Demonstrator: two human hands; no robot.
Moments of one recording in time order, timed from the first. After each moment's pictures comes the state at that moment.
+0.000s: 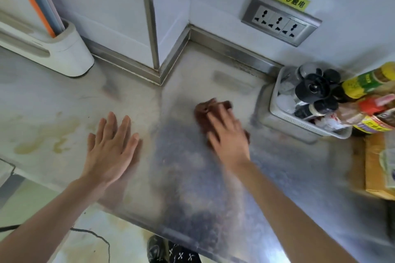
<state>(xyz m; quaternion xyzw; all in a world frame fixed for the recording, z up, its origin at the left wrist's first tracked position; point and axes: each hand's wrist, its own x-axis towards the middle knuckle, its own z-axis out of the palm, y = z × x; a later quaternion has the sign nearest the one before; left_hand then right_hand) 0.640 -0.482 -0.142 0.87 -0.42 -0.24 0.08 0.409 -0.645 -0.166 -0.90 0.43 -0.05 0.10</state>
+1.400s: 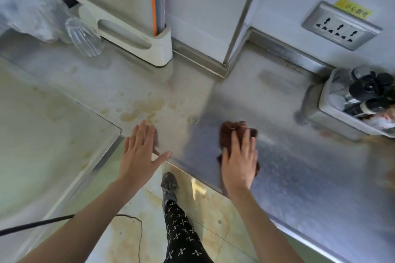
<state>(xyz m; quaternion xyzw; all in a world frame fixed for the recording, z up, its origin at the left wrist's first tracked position) 0.688 -0.350 -0.126 0.87 -0.45 -0.19 0.09 0.482 -0.476 -0.159 -0.79 0.58 -0.03 0.18</state>
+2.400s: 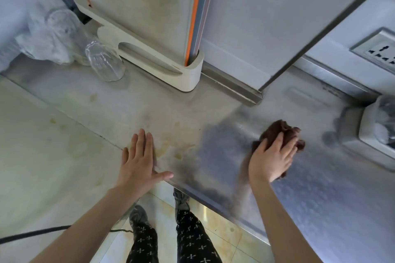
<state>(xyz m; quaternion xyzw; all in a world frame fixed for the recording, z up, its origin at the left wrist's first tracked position) 0.801 -0.371 -0.124 0.84 -0.44 -0.31 -0.04 0.582 -0.553 -0.156 -0.59 0.78 -0.13 0.17</state>
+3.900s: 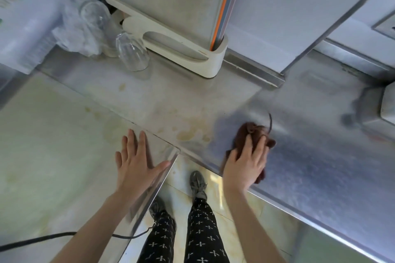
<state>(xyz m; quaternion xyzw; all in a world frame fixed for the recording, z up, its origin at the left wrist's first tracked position) 0.839 -0.294 -0.132 0.89 -0.36 -0.27 0.03 0.649 -0.419 -0.160 -0.65 0.72 -0.13 0.20</state>
